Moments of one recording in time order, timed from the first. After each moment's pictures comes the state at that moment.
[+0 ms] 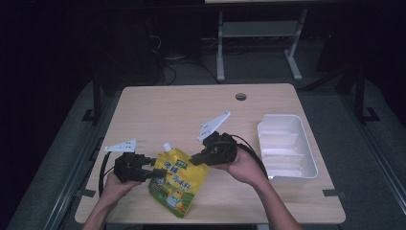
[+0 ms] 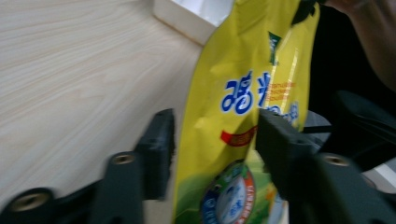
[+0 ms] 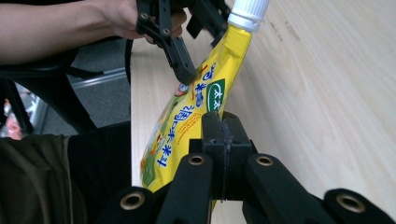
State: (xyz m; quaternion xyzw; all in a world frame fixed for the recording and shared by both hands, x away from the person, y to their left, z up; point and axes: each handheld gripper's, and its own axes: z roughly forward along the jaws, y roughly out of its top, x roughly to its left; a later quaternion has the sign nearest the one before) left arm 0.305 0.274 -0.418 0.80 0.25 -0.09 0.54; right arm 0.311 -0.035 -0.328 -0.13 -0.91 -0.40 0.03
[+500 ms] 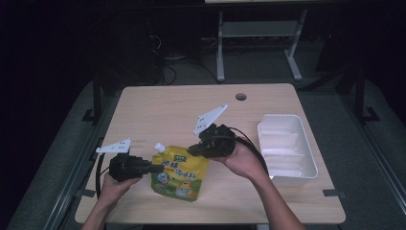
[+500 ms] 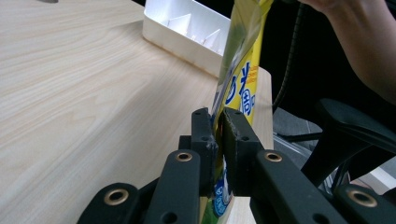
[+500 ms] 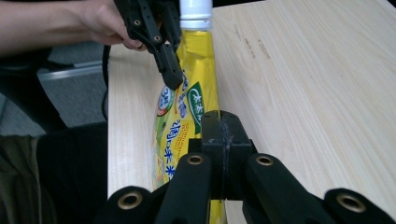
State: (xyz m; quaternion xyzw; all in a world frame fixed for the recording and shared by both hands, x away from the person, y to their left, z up) left arm 0.299 0.281 -0.408 0.79 0.22 -0.08 0.57; right arm 0.313 -0.032 -0.303 -0.12 -0.91 -0.40 -0.02
